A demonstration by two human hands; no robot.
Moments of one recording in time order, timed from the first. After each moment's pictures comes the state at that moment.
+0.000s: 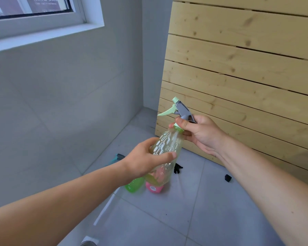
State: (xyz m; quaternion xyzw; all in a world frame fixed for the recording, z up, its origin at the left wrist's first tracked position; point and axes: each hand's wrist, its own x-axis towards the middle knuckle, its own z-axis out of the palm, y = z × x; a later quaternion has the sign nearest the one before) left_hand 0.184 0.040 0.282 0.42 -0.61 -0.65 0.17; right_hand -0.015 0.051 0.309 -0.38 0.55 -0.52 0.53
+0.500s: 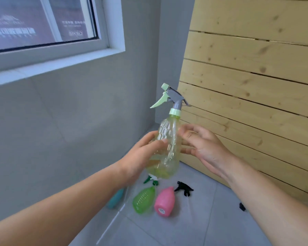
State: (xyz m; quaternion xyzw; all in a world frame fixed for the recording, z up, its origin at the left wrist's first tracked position) left_hand 0.208 0.003 0.313 0.37 -0.56 -0.68 0.30; right_hand 0.015 0.041 0.340 -0.44 0.53 -0.52 0.51
